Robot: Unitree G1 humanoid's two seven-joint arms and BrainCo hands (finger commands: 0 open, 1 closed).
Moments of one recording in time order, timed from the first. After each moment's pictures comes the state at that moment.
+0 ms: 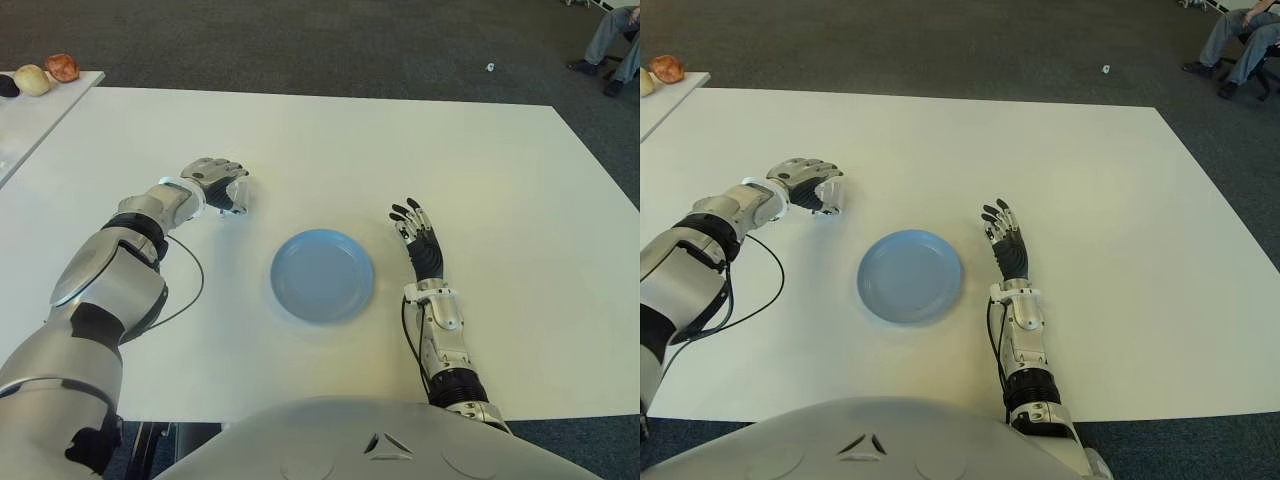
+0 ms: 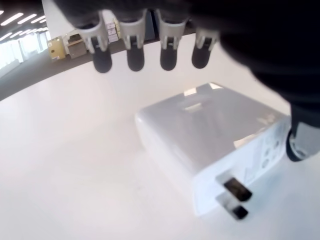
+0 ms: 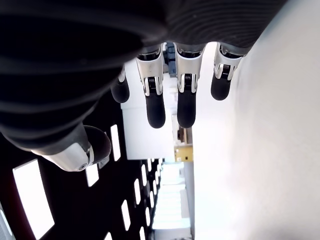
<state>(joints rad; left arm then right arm) -0.85 0.53 -0.72 1.35 0.90 -0.39 0.22 0.01 0.00 -0.07 0.48 0.06 -0.46 0.10</state>
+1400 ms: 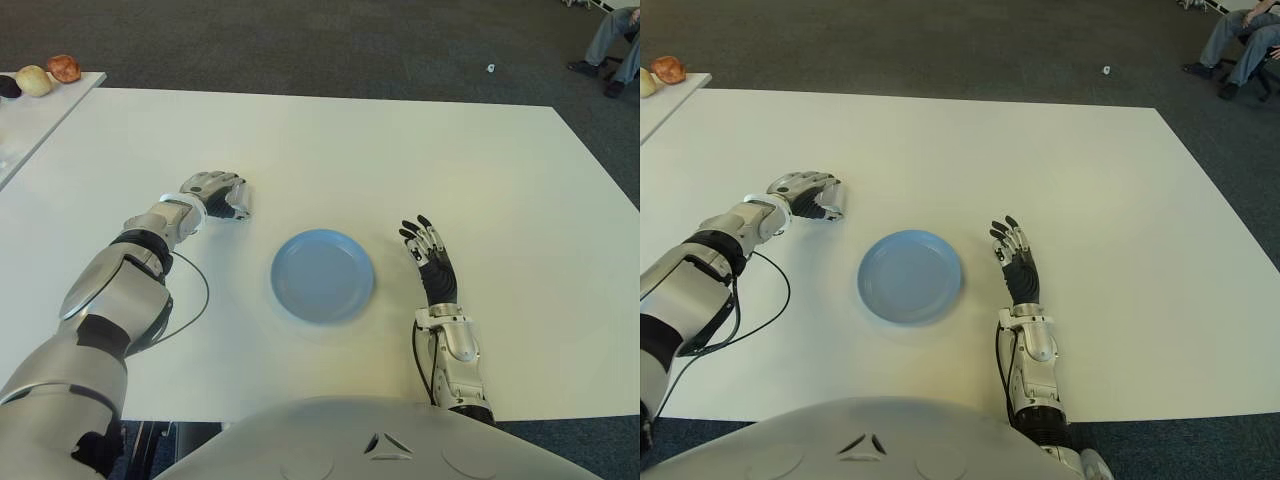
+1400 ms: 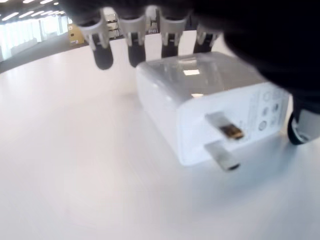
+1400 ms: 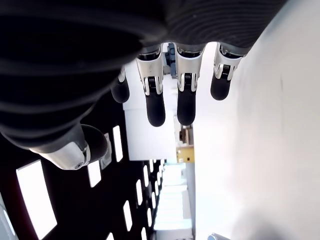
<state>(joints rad) -0.77 0.50 -0.67 1.35 0.83 -0.36 0.22 0.23 0.00 -0.06 0.25 0.08 -0.45 0.15</state>
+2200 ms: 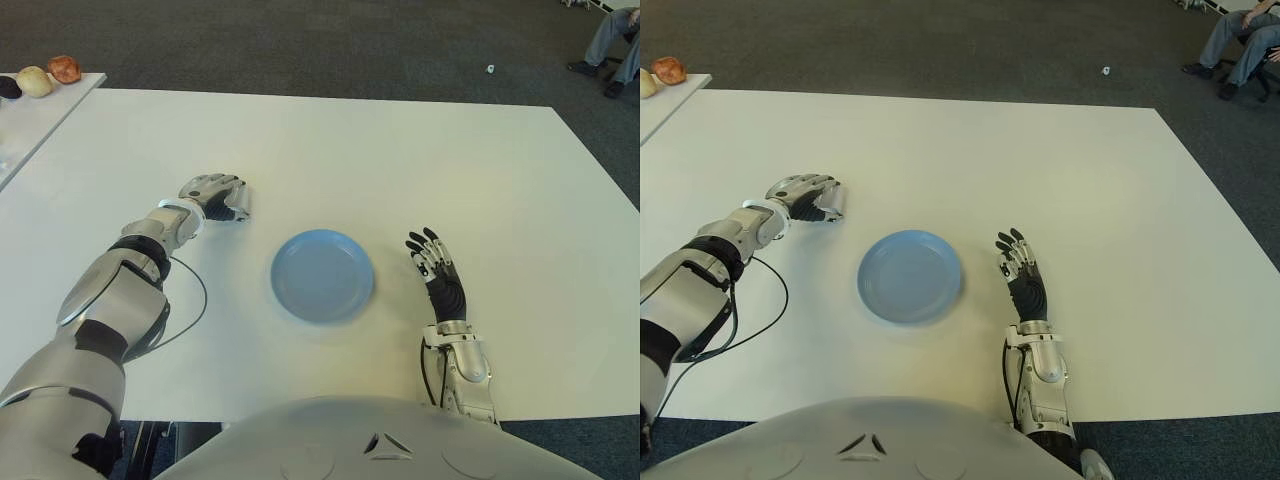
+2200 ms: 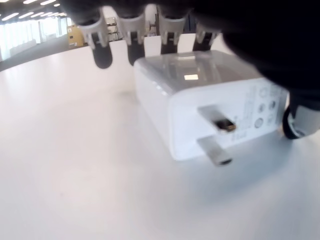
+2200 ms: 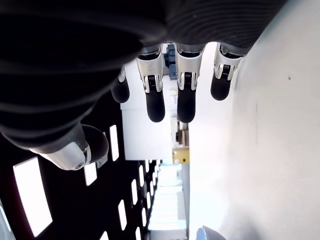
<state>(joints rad) -0.75 0.51 -0.67 1.34 0.82 -0.37 0.24 0.32 -0.02 -0.05 0.18 0.08 -0.45 0.16</state>
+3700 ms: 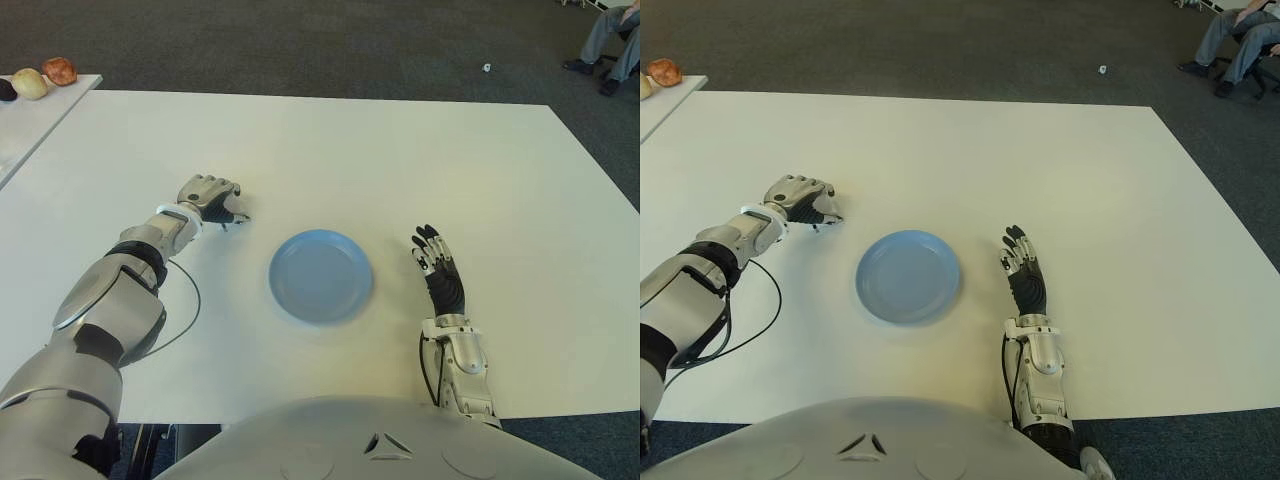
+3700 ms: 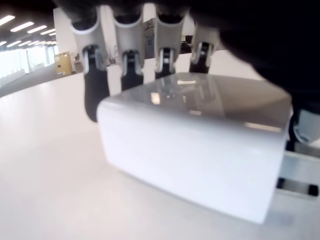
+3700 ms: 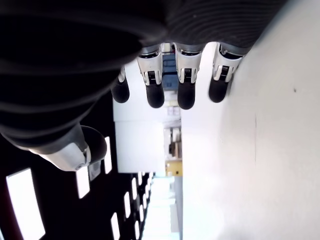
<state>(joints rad) -0.72 0.53 -0.73 1.34 0.85 -0.39 0.42 0.27 -0.02 -0.05 0.18 0.06 -0.35 0.07</state>
